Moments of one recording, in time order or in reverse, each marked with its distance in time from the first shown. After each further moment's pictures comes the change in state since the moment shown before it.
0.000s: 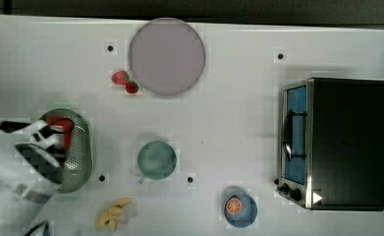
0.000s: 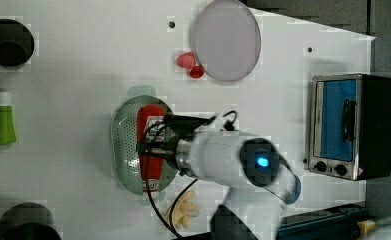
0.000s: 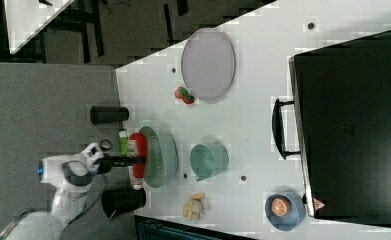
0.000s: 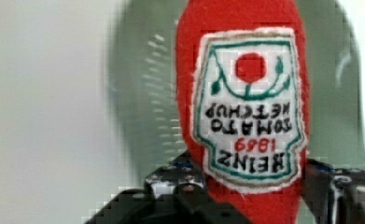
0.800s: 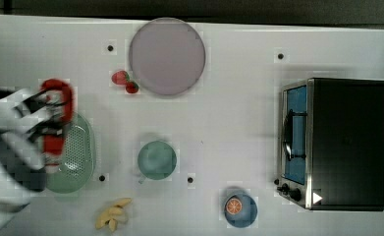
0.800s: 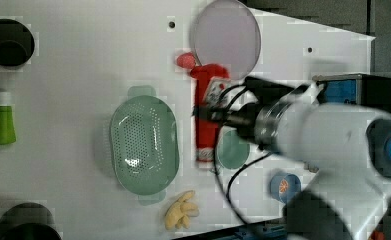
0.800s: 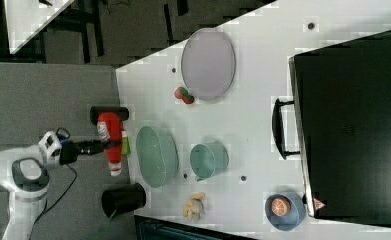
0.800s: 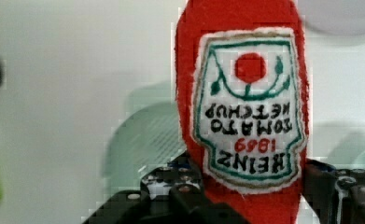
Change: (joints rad) arm -0.113 -0.238 -0.035 0.115 0.076 -0.235 -0.160
